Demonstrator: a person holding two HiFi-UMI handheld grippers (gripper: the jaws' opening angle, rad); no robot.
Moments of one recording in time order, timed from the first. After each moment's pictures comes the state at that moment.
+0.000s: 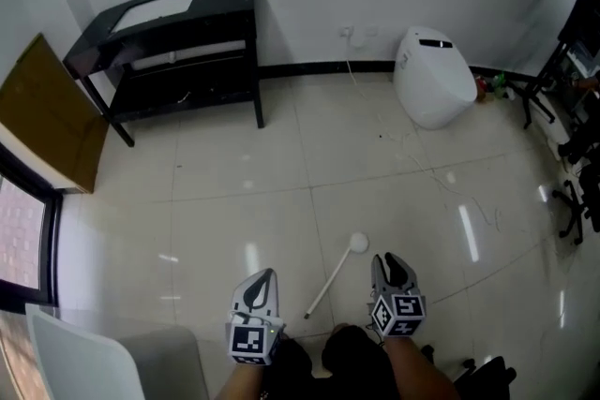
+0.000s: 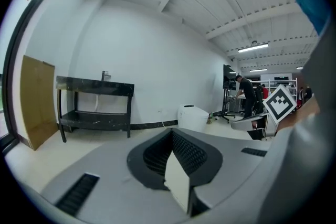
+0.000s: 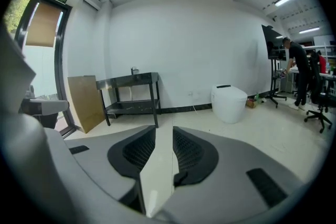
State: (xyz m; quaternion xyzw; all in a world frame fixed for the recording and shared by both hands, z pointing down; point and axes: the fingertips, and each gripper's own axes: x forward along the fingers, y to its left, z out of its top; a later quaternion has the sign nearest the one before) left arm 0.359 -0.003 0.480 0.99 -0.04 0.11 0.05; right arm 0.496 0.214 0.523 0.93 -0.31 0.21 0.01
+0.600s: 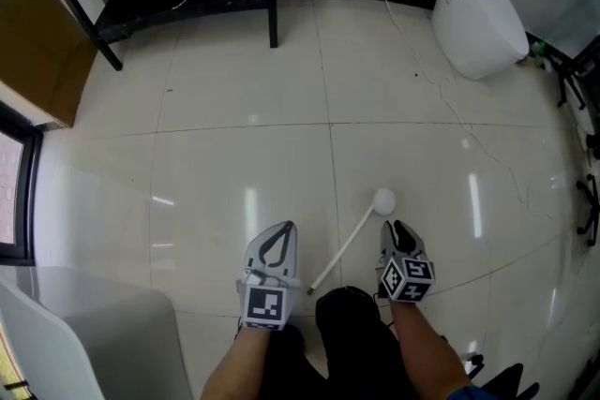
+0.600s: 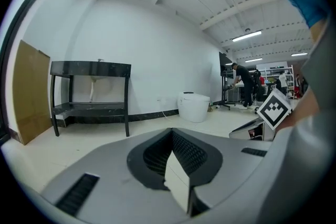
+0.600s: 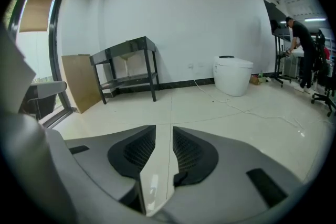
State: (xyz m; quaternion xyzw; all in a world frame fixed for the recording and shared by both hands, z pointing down) left arm 0.416 -0.028 0.768 0.99 -0.02 0.12 0.02; right arm 0.538 0.182 0.866 0.90 -0.31 0.29 0.03
